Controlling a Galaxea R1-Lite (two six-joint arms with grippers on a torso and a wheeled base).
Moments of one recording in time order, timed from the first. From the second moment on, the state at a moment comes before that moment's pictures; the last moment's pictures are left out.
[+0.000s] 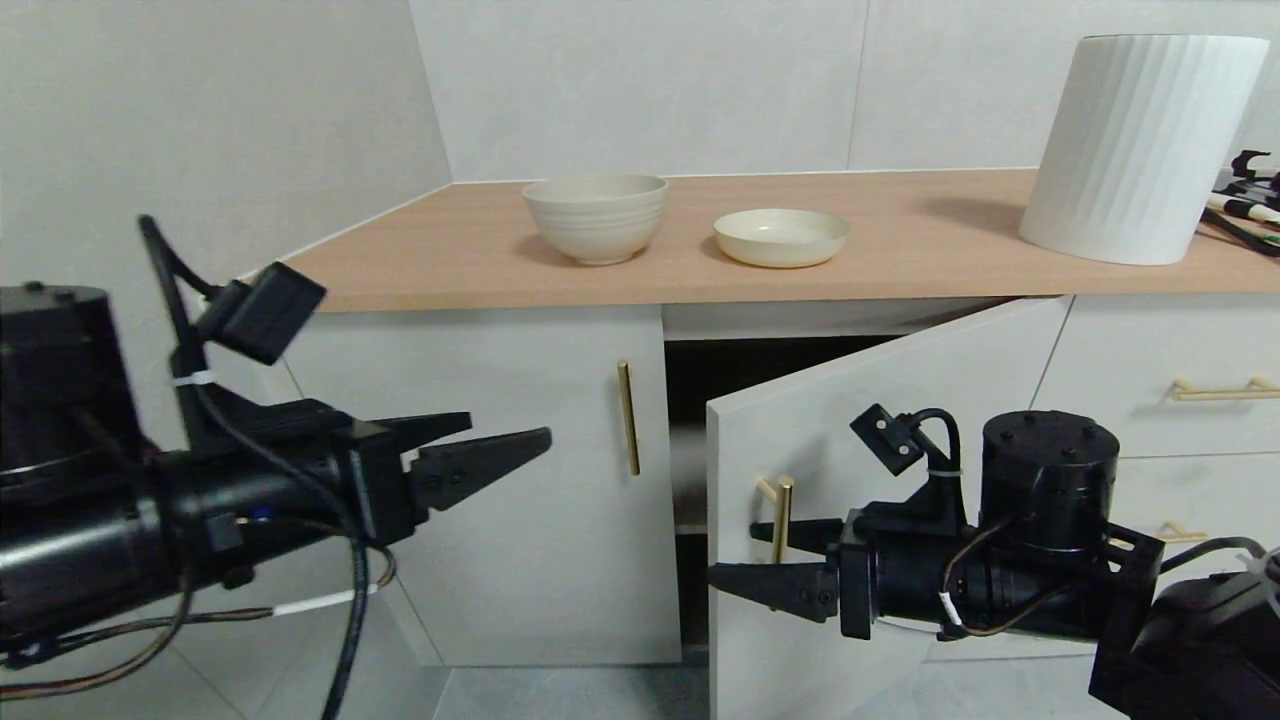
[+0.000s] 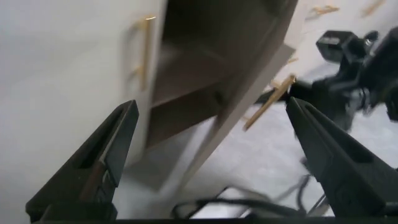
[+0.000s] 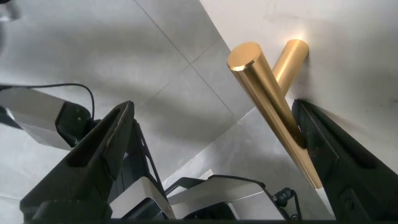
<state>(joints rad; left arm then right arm) -0.41 1.36 -0.66 -0.46 -0.33 -0.26 0.70 1.83 -0.56 -1.11 0.60 0.44</state>
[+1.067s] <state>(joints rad) -0.56 1.77 -0.65 -0.87 -0.33 -0.31 0.70 1.83 -0.55 -1.11 0.61 0.44</state>
